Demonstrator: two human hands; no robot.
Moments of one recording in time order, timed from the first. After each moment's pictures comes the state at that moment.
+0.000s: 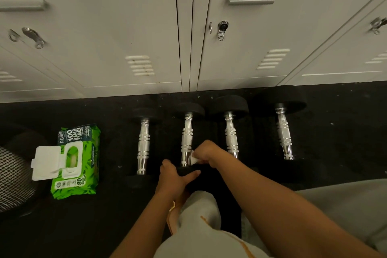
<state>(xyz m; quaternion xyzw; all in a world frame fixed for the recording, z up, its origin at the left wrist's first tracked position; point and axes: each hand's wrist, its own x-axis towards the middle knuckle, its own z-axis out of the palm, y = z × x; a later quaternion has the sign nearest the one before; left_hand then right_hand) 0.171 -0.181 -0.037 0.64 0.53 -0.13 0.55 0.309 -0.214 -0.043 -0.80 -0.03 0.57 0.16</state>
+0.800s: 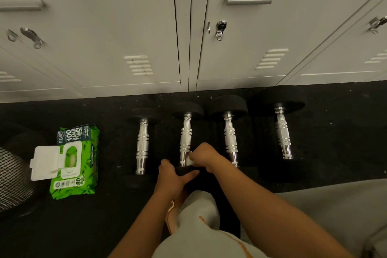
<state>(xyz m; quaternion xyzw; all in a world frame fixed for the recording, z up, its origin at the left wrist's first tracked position) 0.171 -0.180 -0.040 0.63 0.53 -0.13 0.55 0.299 -0.217 -0.042 -0.82 -0.06 0.55 0.18</state>
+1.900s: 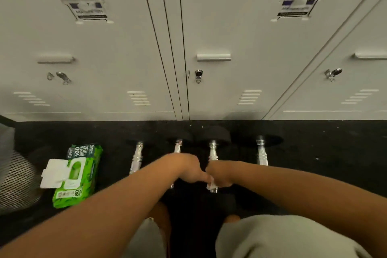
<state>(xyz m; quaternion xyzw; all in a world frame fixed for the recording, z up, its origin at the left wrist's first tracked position) 0.304 -0.188 0.139 0.79 0.26 -0.48 0.28 0.394 -0.273 0.030 -0.58 -0.68 0.38 -0.24</state>
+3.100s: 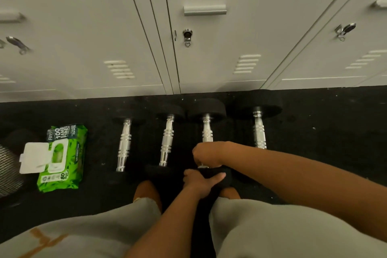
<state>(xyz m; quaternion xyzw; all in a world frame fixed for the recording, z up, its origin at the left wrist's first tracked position) 0.261 -0.283 -0.008 0.54 0.58 -0.25 0.56 0.380 -0.272 0.001 -0.51 -0.76 0.32 -0.26</state>
